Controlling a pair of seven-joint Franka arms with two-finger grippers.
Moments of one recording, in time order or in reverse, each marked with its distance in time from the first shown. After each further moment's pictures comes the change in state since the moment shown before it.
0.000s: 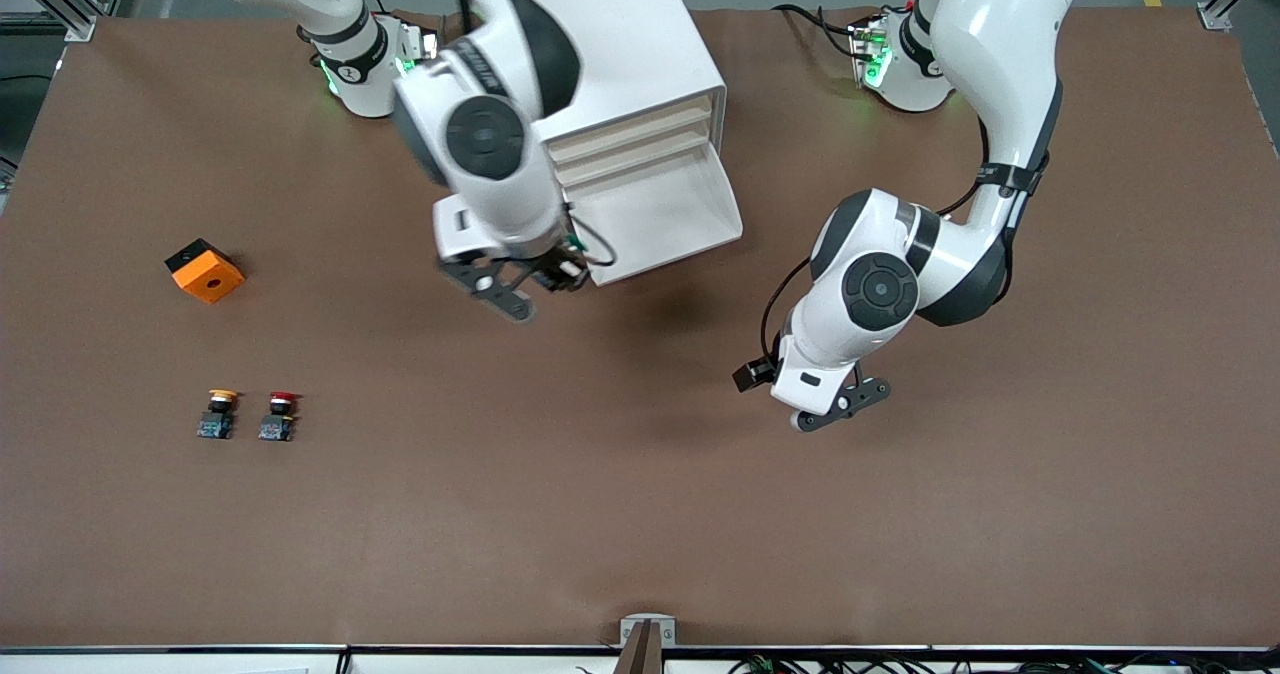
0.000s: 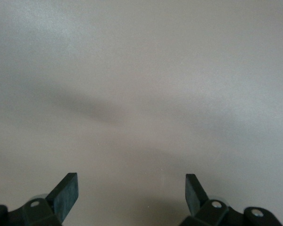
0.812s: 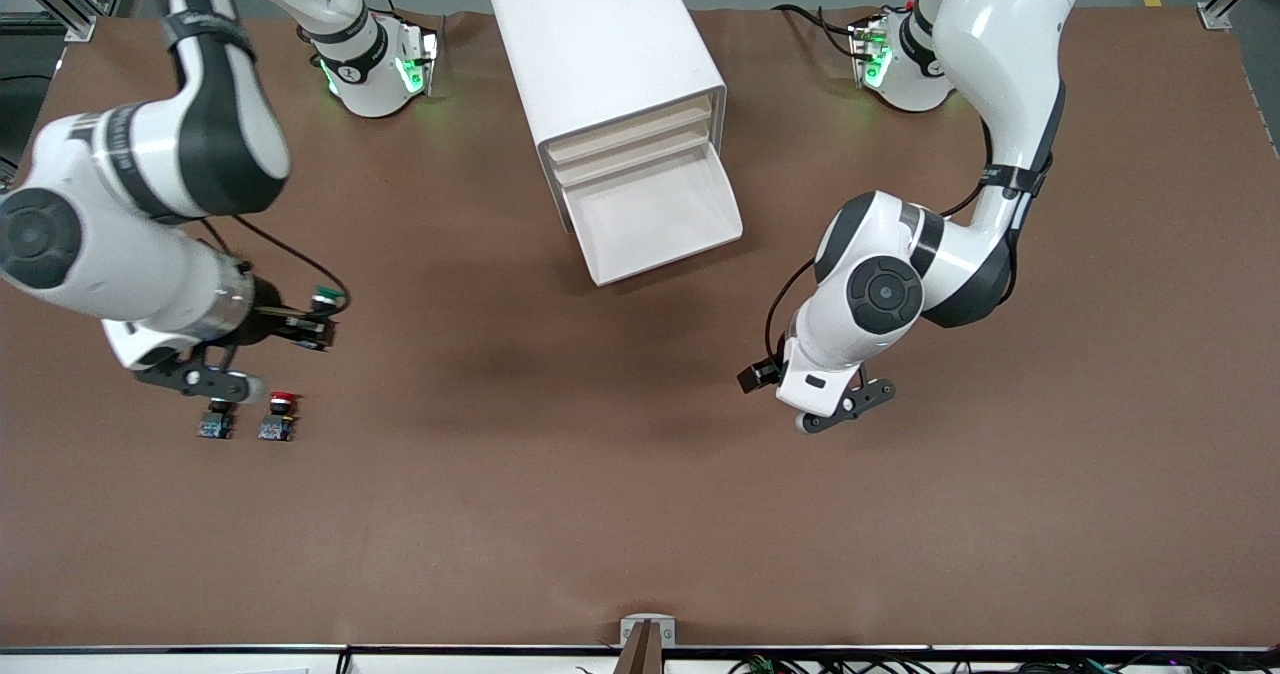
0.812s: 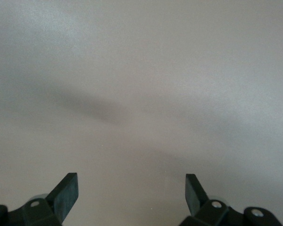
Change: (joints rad) left arm 0.004 0.000 0.004 -0.006 0.000 -0.003 0.000; right arm -0.432 -0.083 -0.006 -0.090 -0.002 -0.052 -0.778
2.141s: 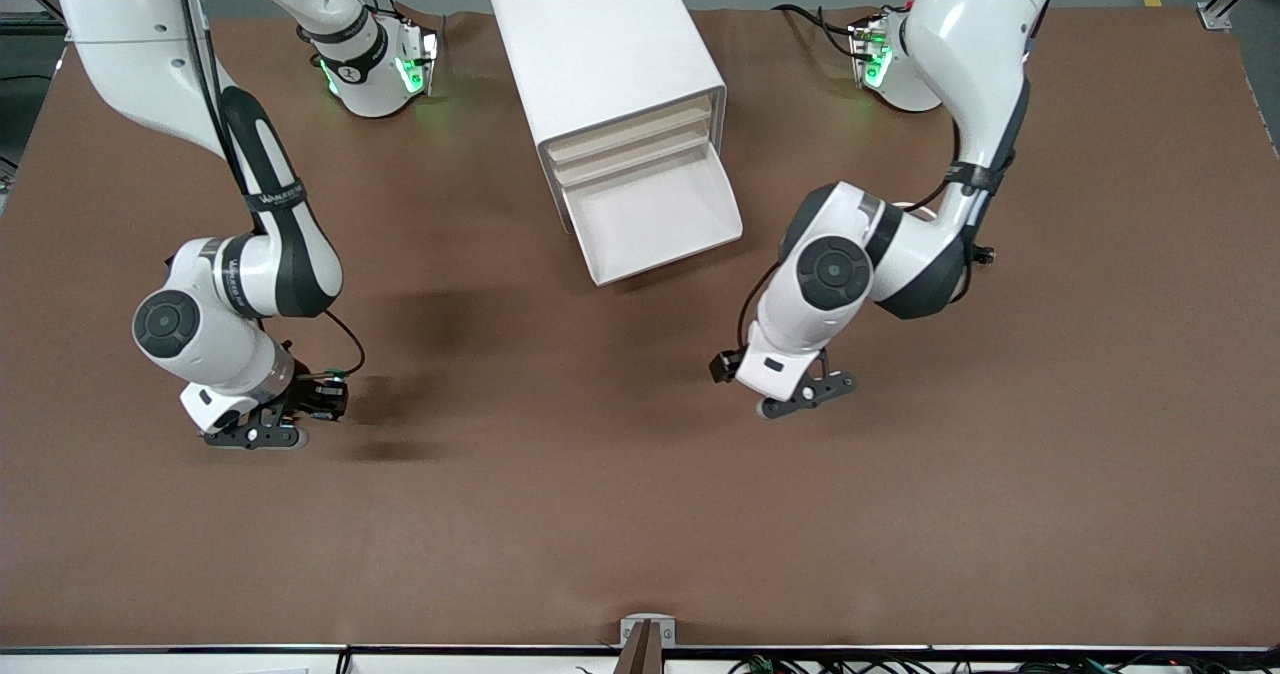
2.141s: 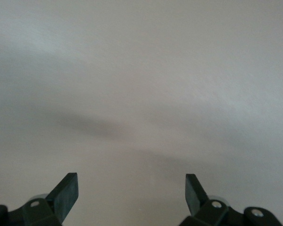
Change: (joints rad) left arm -0.081 0.016 -0.009 -0.048 0.053 0.125 0.001; right arm -0.075 0.261 0.003 -0.225 -0.038 0.662 -0.252
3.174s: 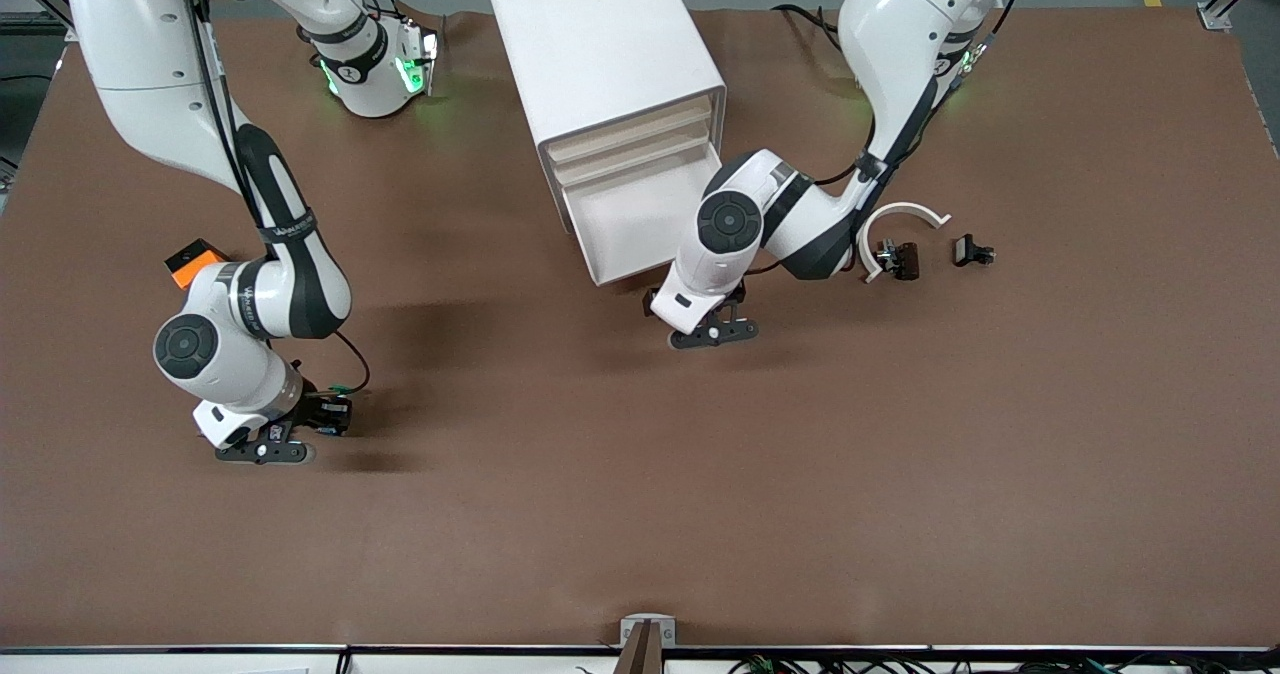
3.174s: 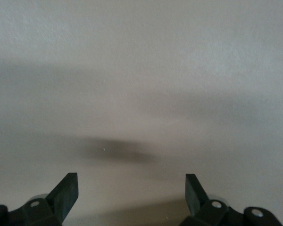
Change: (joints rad) left arm -0.083 0.007 -0.094 -0.161 0.000 0.105 -0.031; right arm -0.009 0.080 0.000 0.033 -0.005 0.062 0.009
